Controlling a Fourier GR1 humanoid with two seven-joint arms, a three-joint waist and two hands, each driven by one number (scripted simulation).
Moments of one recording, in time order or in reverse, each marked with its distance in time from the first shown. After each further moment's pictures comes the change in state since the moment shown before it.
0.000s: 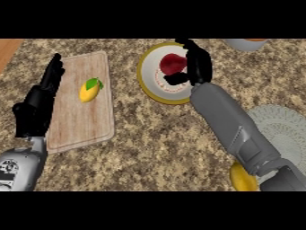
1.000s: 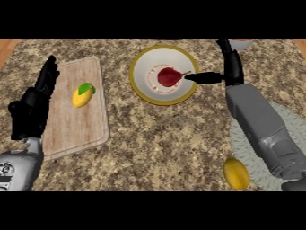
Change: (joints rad) left arm 0.017 -0.002 0.026 -0.008 -0.013 0.003 0.032; right arm 0.089 -0.119 -0.355 0.047 -0.303 0.357 -0.541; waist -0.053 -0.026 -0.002
